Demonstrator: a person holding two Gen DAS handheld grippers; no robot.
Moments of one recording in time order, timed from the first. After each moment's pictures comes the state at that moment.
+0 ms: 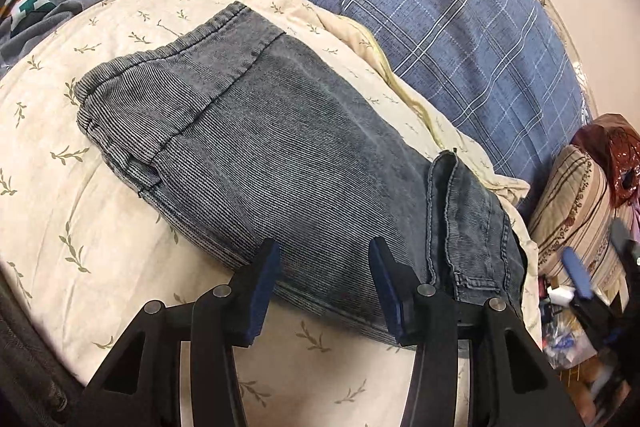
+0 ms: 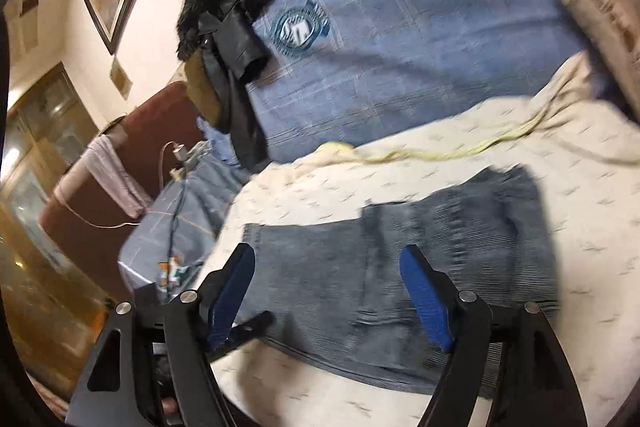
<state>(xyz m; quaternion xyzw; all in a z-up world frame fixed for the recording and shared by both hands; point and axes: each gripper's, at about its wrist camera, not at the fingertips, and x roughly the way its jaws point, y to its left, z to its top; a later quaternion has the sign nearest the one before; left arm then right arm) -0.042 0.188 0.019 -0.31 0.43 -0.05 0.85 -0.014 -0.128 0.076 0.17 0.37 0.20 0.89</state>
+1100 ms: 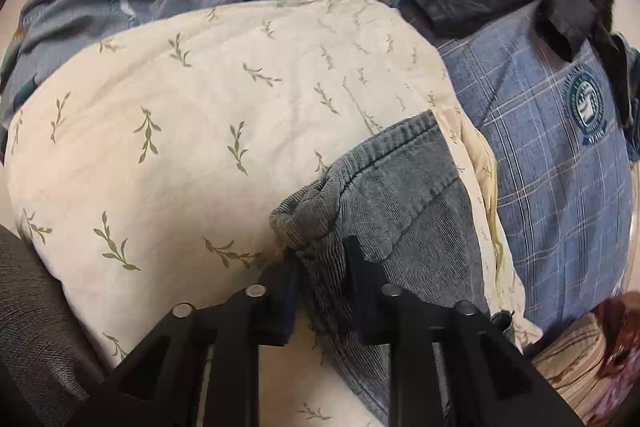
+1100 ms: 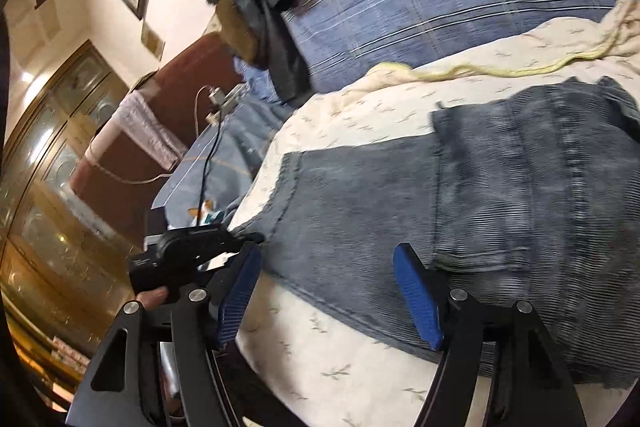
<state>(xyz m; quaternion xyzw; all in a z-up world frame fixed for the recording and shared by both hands) -0.027 0.293 0.000 -0.47 0.40 0.13 0.77 -0.017 -0.078 0.022 0.18 0.42 0.29 0.84</state>
